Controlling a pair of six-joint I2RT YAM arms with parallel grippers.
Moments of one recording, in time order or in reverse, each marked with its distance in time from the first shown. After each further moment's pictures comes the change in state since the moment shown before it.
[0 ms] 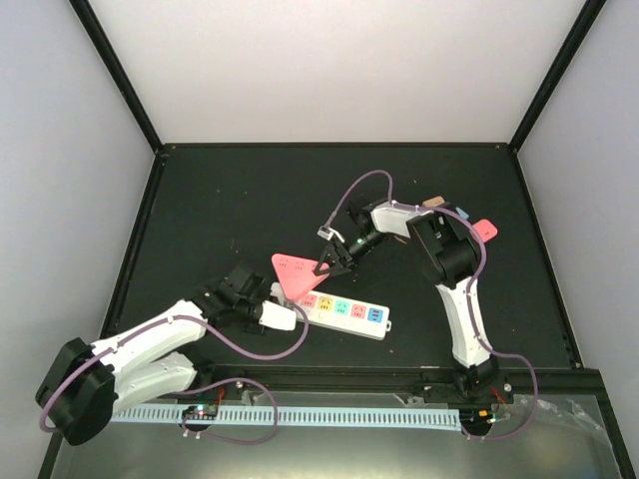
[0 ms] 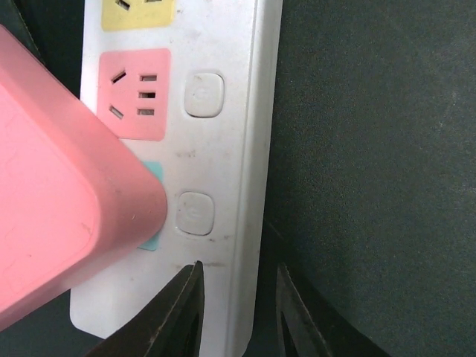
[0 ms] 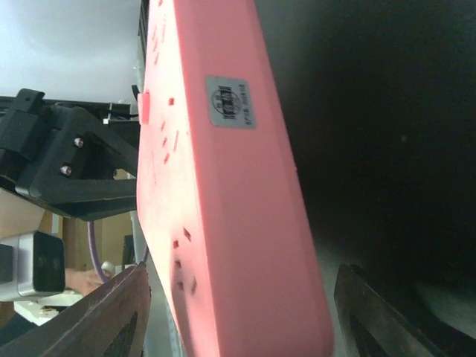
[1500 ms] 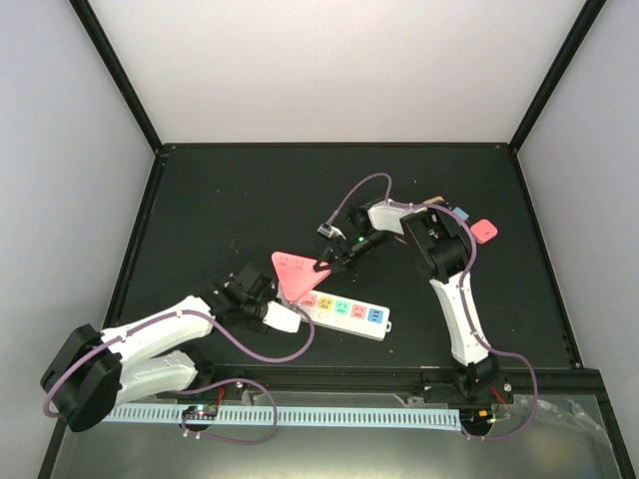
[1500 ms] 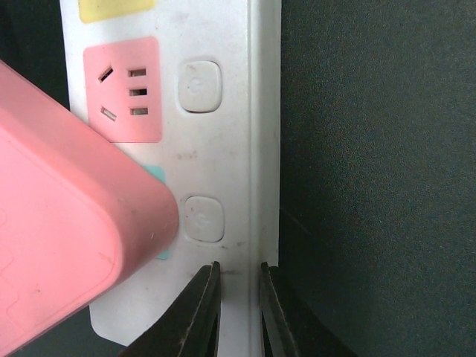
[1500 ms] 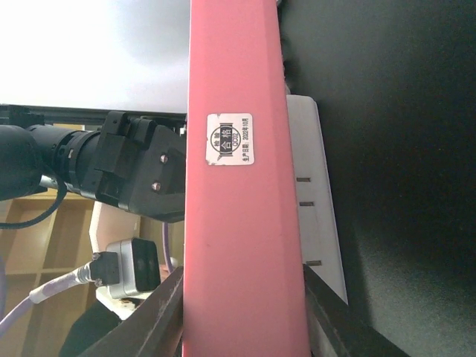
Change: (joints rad) left arm -0.053 0.089 0.023 0.040 -0.126 0.076; right arm -0.003 0.101 0.091 -0.173 -0.225 -0.115
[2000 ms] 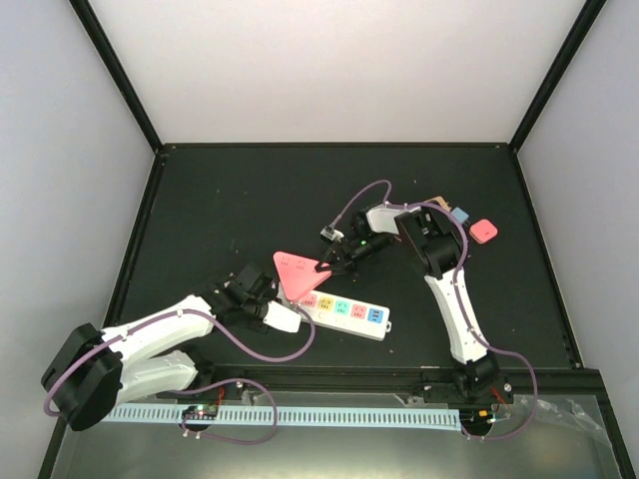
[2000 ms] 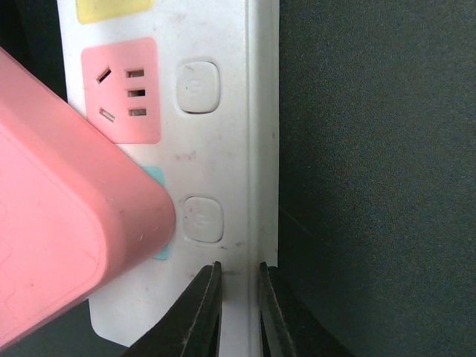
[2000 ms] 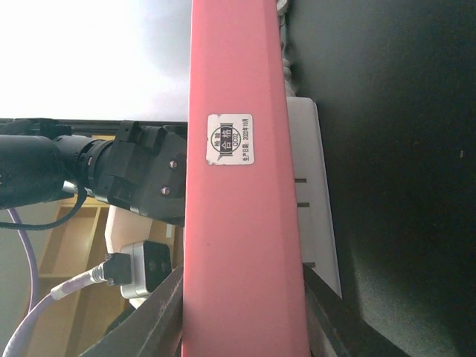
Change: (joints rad) left arm -0.003 0.008 0.006 -0.006 -0.003 0.001; right arm -0.013 0.090 0.031 -0.095 -0.101 -0.099
